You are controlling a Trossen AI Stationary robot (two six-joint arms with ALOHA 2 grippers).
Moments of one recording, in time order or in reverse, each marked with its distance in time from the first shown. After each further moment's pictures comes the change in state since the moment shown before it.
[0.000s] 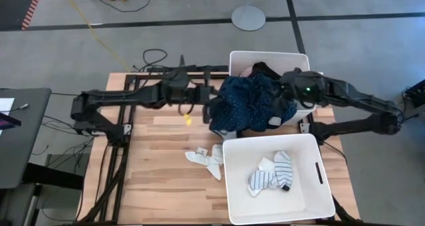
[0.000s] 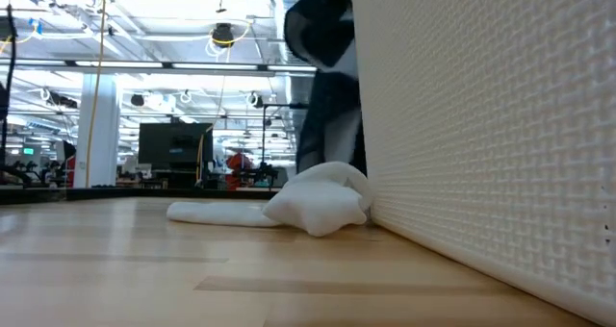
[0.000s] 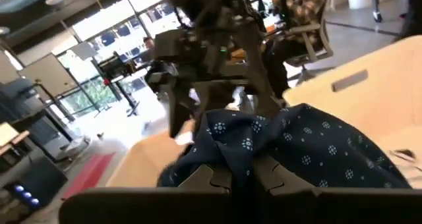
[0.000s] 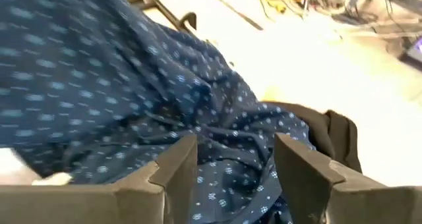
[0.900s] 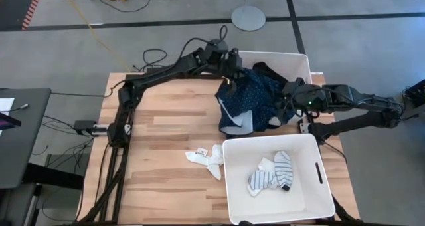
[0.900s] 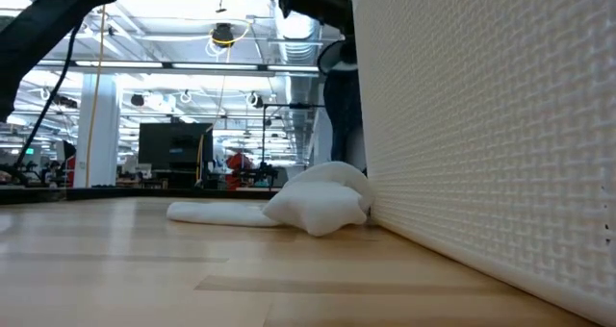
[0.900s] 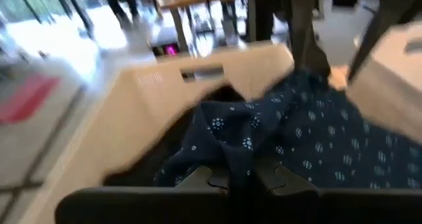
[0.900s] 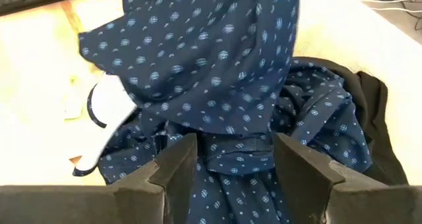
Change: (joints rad) left arm 0.273 0.575 0.738 -0.455 0.292 -0.109; right arm 0.194 -0.029 0.001 -0.187 0.081 0.158
